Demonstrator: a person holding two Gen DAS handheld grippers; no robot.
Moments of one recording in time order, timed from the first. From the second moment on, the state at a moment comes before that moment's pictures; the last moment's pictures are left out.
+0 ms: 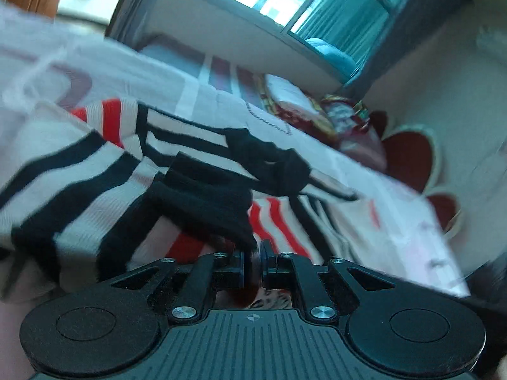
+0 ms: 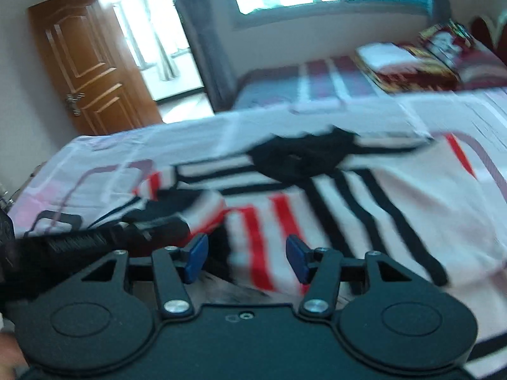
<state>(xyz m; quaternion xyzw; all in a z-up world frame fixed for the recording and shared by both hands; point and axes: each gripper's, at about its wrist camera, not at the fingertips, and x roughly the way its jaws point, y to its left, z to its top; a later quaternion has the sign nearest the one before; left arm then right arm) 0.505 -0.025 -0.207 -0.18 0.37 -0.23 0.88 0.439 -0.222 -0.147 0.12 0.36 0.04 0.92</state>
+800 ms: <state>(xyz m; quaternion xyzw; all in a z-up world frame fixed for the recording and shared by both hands) 0.441 -0.067 -0.162 -0.05 0.36 -0.25 0.90 0.421 -0.295 -0.150 0.17 0.37 0.05 0.91</state>
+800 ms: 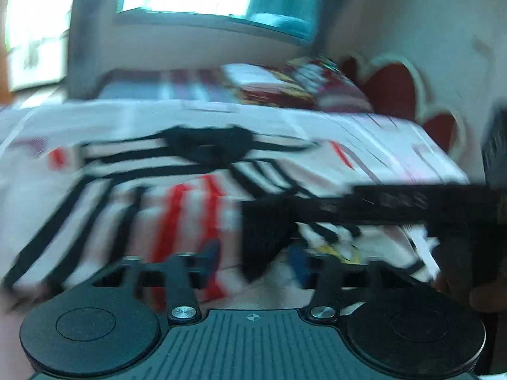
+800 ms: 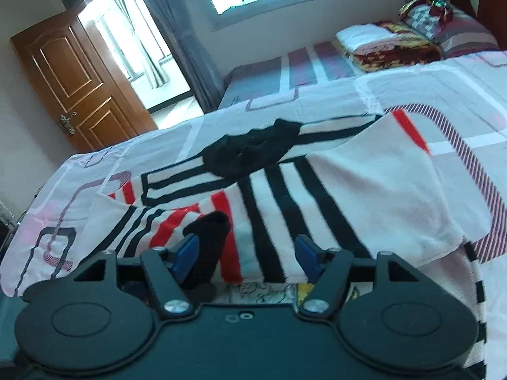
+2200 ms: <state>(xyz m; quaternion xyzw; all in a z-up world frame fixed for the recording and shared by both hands) 0.497 0.061 -0.216 -0.22 0.40 -0.07 0.89 0.428 -0.324 -0.145 0.08 0.34 -0.05 0.93</state>
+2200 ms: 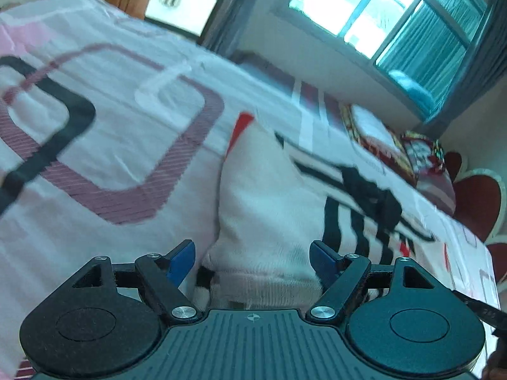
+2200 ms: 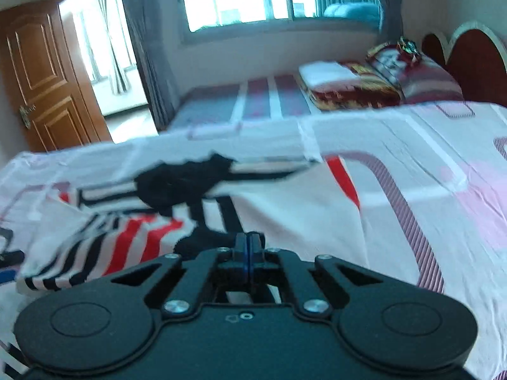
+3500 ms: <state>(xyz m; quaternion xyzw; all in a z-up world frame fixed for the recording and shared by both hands) 0.578 0.068 -0.226 -0.23 0.40 -0.09 0.88 0.469 -0.325 -0.180 0.14 0.38 -0.03 0.91</state>
